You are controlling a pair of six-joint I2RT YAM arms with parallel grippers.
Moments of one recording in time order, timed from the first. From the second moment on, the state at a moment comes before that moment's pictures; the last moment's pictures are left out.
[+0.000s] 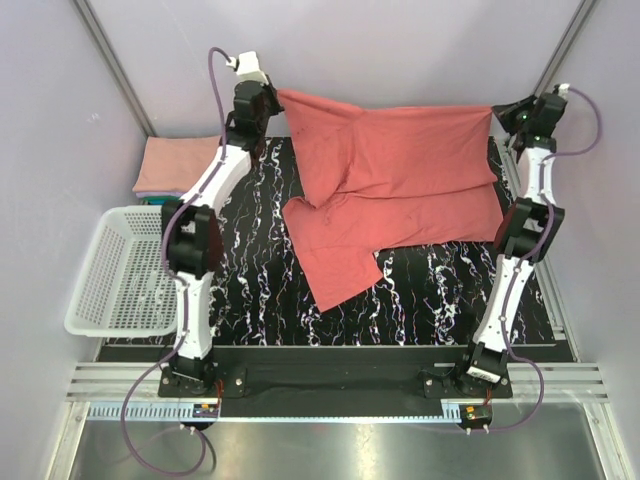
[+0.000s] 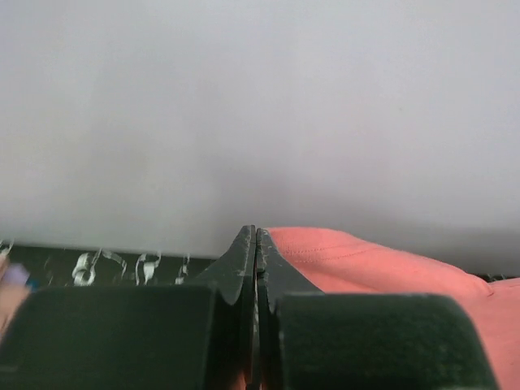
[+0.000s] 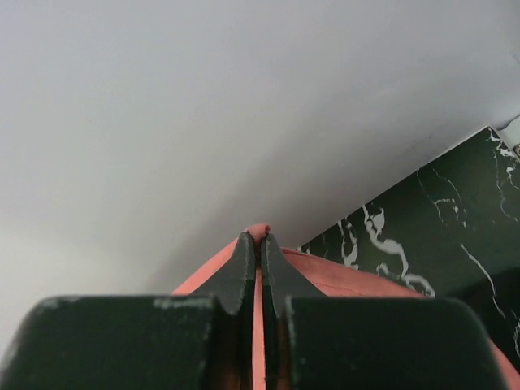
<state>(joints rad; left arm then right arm) -0.26 2.14 1.99 0.13 -0.18 -0.31 -0.34 2.58 2.50 -0.13 -0.34 0.83</state>
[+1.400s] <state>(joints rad) -0.31 2.07 1.53 0.39 -0.10 -0.16 -0.34 2.51 1.88 0.34 -0.26 1.01</state>
